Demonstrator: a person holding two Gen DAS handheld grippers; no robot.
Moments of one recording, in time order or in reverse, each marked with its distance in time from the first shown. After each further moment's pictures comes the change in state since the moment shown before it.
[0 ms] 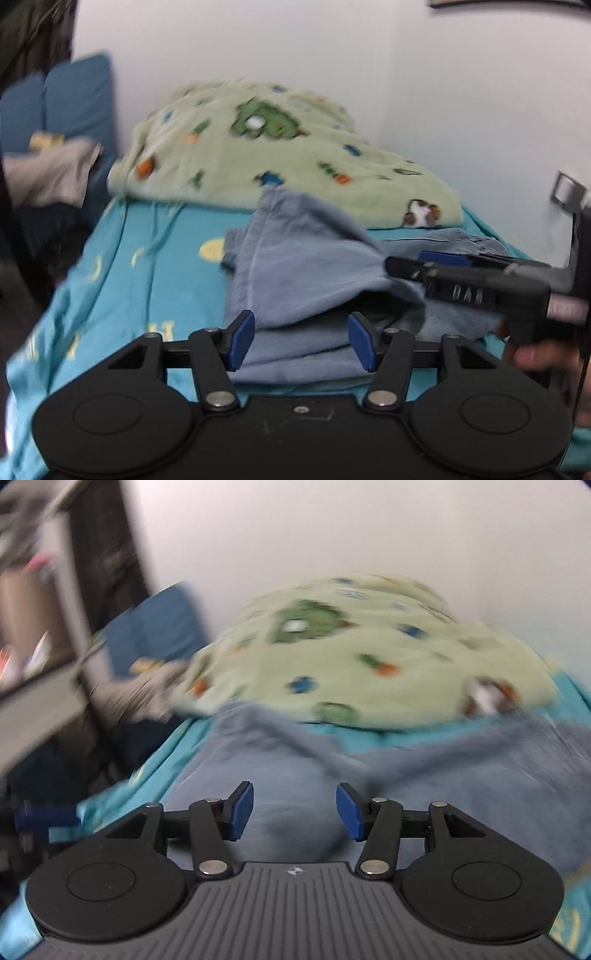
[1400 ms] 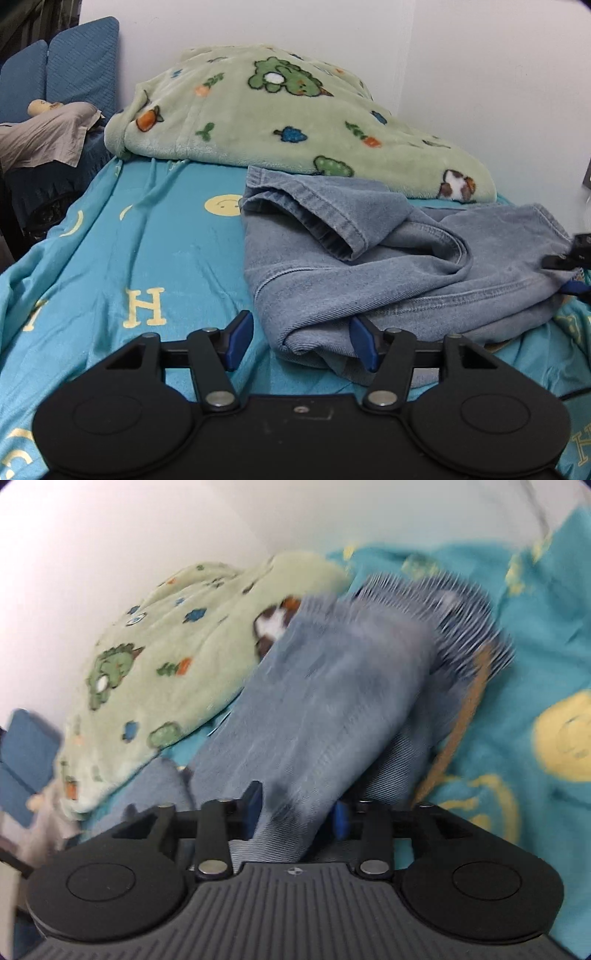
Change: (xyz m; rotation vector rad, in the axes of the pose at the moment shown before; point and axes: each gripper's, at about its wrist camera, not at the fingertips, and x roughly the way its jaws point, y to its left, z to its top) left arm 0.084 0.026 -0.038 0.001 0.014 0.018; right arm -0.032 -0.121 -0.036 0.714 0.019 -0.510
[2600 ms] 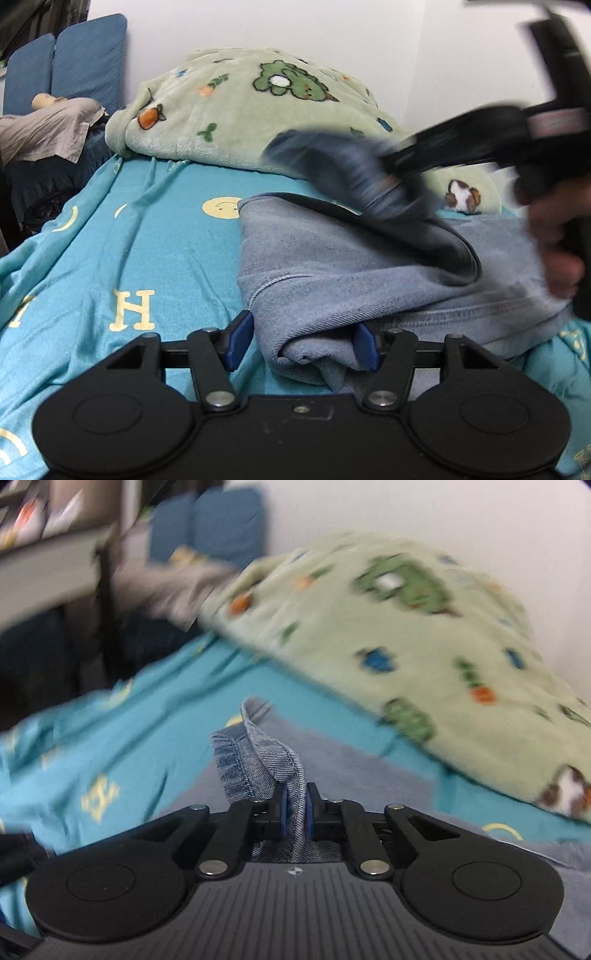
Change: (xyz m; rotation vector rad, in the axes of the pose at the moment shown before) left arm 0.011 0.002 -0.001 -0.047 -0.028 -0.005; right arm 0.043 0.209 -0.036 -0.941 0.070 0.400
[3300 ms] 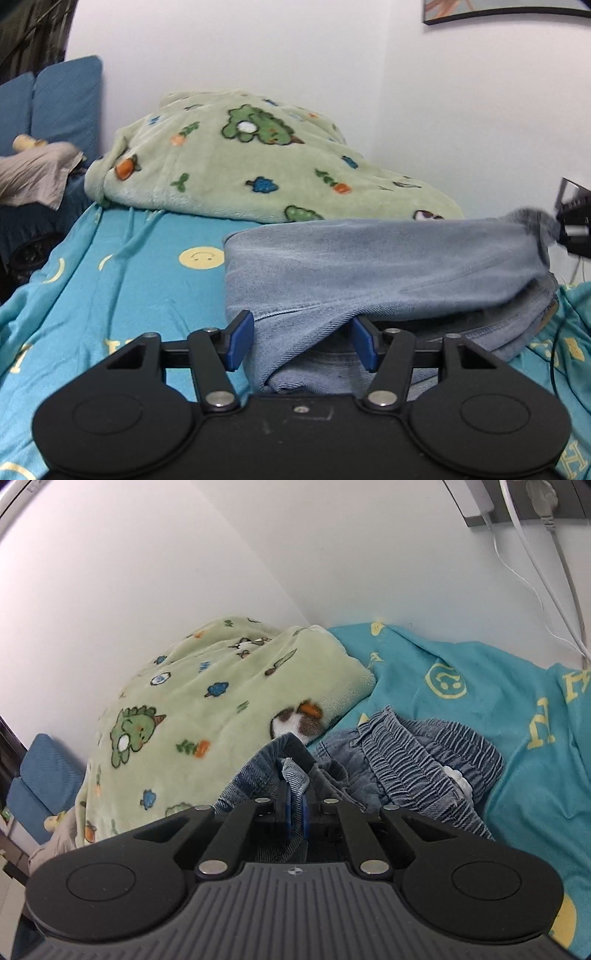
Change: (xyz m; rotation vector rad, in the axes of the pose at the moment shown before) left arm -0.028 -0.017 0.010 0.099 -0.124 -0.084; right arm -0.151 -0.207 -0.105 0.865 -0.244 -0.272
